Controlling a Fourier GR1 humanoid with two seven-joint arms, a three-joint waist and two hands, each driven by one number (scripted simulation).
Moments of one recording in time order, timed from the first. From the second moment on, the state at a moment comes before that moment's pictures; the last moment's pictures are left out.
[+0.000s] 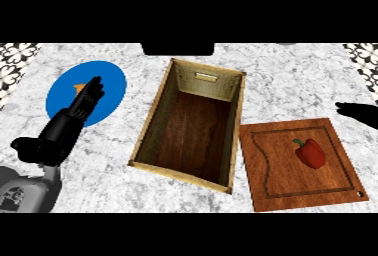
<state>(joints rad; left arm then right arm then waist) -0.19 0.36 -0.10 -1.56 0.11 -0.06 0.00 -0.15 -0.83 -0.03 -1.46 0.52 0.52 -0.55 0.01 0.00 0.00</state>
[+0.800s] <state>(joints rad) -0.16 0.28 -0.05 -1.58 0.03 -0.11 0.01 -0.23 -0.66 -0.01 -1.26 0.72 0.40 -0.70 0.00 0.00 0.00</state>
